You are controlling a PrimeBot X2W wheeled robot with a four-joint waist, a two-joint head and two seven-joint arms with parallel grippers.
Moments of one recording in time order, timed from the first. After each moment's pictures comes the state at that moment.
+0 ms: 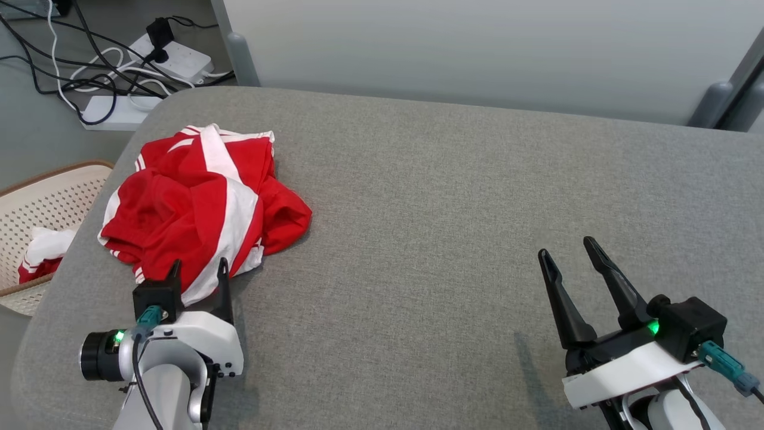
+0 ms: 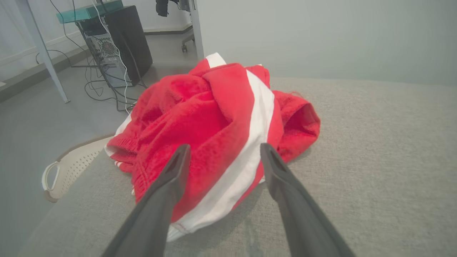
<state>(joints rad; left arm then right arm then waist) -0.37 0.09 -0.08 0.72 -0.18 0.07 -0.25 -0.14 -0.16 0.28 0.11 0.35 0.12 -0.25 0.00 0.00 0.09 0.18</state>
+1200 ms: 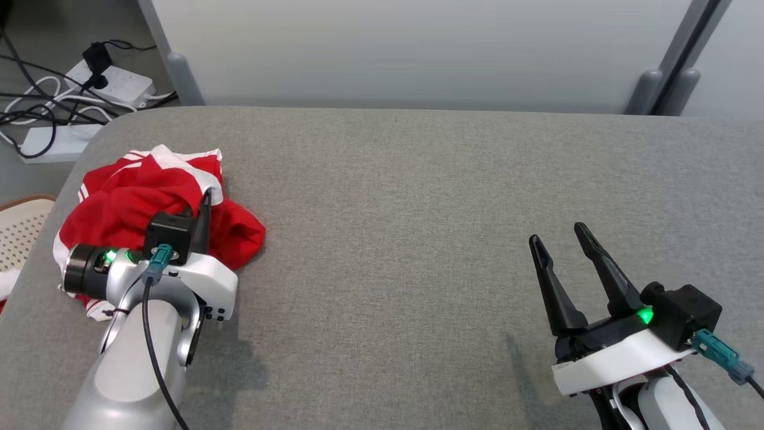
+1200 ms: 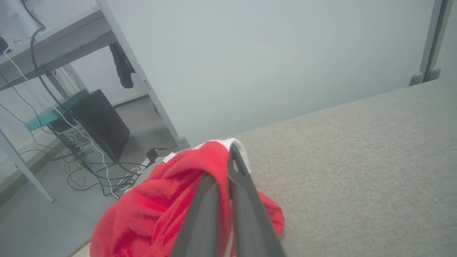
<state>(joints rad) -0.54 0.17 -0.23 0.73 -0.05 0.07 -0.25 -0.18 -0.14 0.29 0.11 0.37 0.12 -0.25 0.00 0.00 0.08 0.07</state>
